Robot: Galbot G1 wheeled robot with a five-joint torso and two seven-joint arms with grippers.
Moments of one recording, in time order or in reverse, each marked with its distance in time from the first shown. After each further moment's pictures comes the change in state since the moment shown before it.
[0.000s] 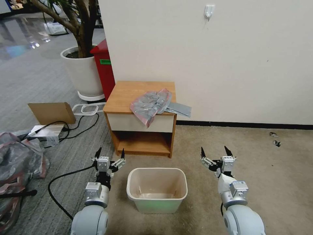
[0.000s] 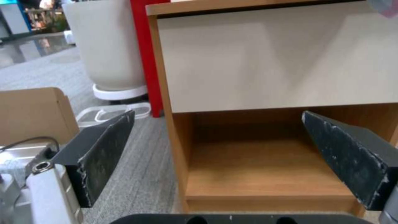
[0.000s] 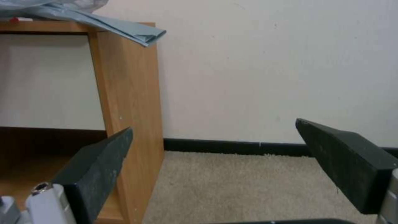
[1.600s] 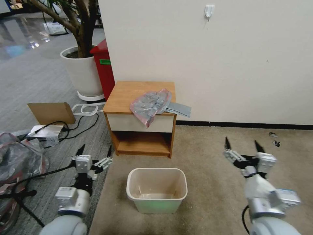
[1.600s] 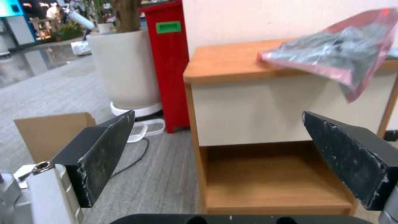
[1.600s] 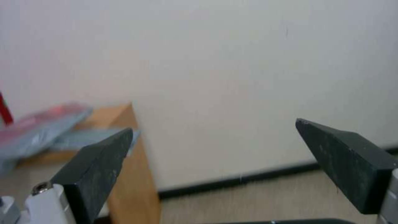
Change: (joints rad) left arm 0.231 0.153 -0.131 -0.406 -0.176 0.181 -0.036; right arm -0.225 0.096 0.139 0.430 0.211 -0.127 0.015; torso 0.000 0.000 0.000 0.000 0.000
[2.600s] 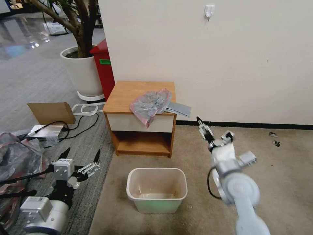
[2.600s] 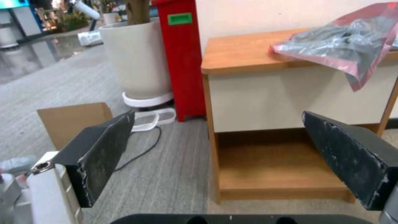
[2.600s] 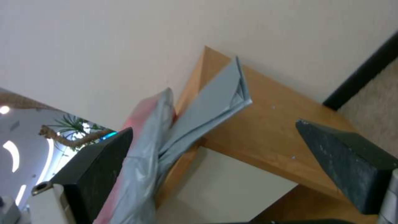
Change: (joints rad) left arm 0.188 0.103 -0.106 -0.097 -0.130 -0.024 -0.077; right arm 0.594 -0.069 -0.190 -0.494 0.950 -0.162 0.198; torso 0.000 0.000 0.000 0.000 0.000
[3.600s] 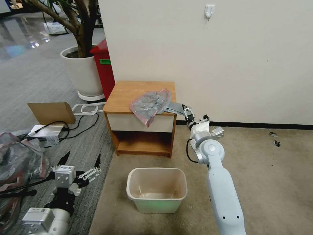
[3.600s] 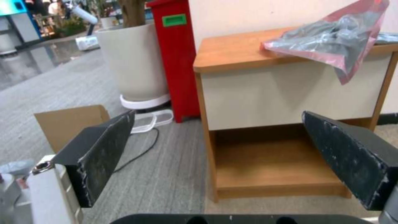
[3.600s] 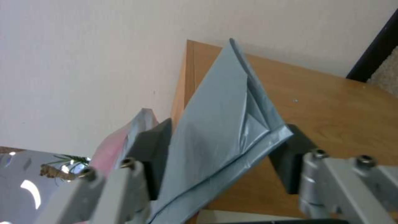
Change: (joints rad) left arm 0.025 -0.044 0.042 0.003 0.085 -0.044 0.023; right arm 0.282 0.078 -0.034 -0.313 0.132 0.065 0.081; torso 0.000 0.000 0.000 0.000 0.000
